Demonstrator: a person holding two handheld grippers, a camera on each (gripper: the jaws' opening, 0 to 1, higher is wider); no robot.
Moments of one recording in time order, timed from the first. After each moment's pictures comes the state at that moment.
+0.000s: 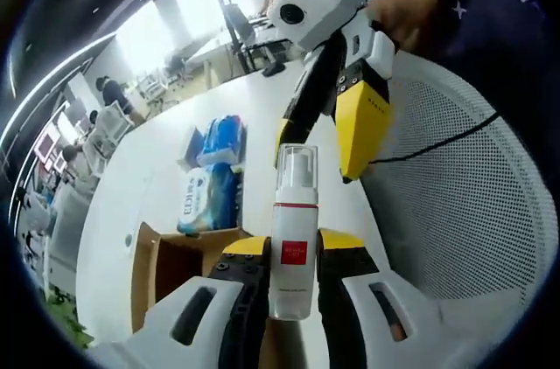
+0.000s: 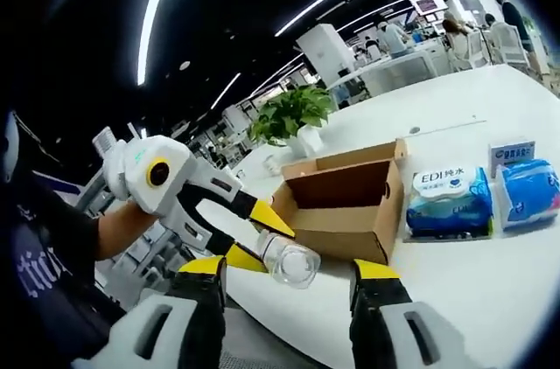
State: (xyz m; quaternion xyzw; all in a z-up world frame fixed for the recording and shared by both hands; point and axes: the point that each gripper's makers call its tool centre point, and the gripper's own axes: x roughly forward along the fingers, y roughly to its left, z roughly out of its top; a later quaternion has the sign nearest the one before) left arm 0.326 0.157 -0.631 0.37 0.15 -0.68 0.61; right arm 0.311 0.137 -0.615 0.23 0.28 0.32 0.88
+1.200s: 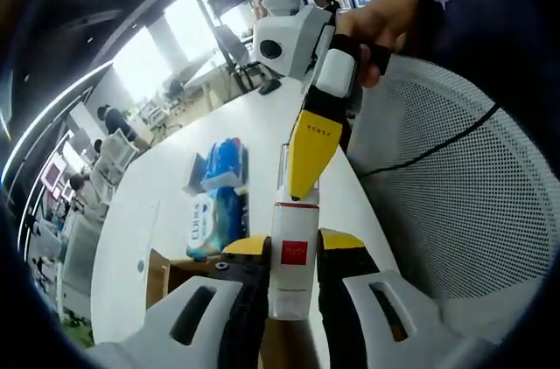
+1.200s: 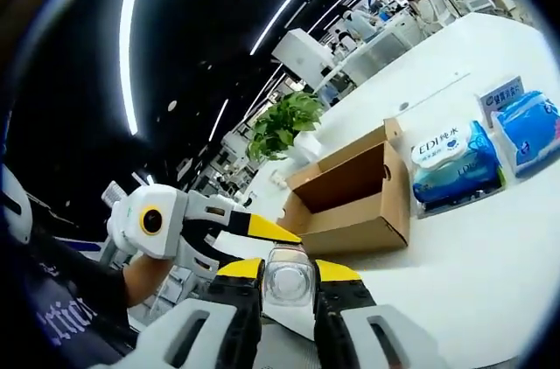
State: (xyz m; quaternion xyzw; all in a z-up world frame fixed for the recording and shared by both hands) left arm 0.318 0.145 -0.625 0.37 0.09 -0.69 0.61; right arm 0.310 0.136 -0.616 0.34 0.29 0.30 0.84
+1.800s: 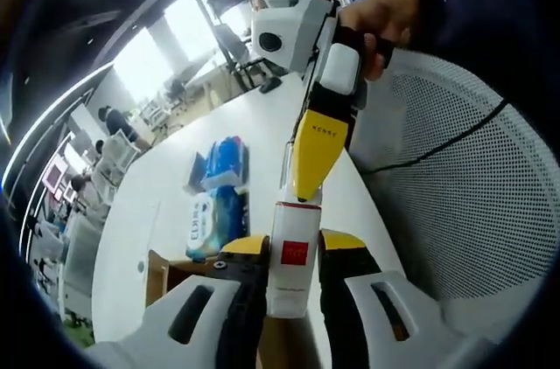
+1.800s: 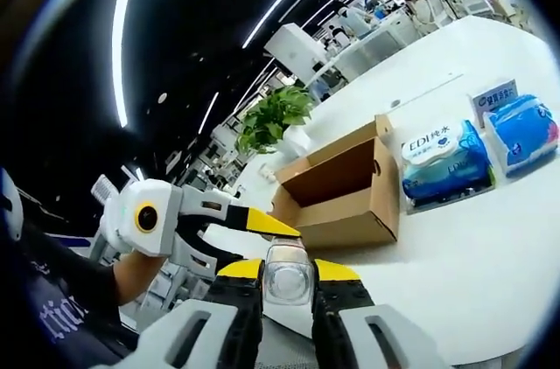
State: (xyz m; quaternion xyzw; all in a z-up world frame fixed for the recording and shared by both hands) left arm 0.321 0.140 -0.630 0.37 0.09 -0.69 0.61; right arm 0.311 0.131 -0.622 0.33 0.31 0.28 0.85
